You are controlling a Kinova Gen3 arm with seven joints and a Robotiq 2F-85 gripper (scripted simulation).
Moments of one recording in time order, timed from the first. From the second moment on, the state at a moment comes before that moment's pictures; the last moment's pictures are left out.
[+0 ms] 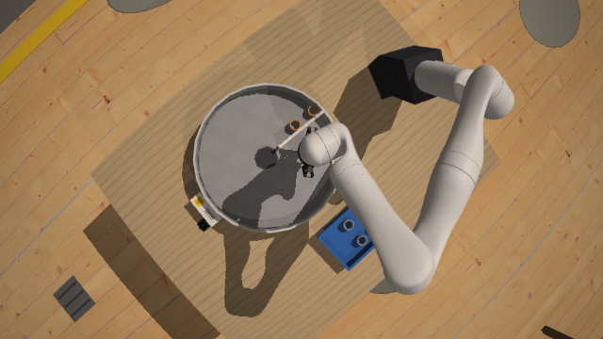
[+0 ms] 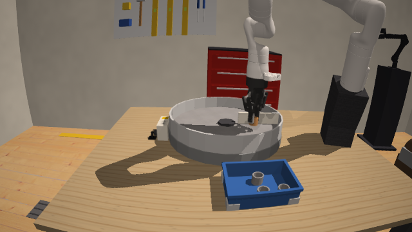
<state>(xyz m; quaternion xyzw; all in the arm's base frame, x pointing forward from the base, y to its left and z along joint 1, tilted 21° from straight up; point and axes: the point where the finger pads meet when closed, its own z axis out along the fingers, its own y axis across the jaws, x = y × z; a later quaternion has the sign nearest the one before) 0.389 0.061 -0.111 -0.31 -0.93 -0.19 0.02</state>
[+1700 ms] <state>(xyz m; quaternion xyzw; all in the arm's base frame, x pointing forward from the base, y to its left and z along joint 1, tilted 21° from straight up) 0.387 0.066 -0.127 -0.31 -0.93 -0.18 0.03</state>
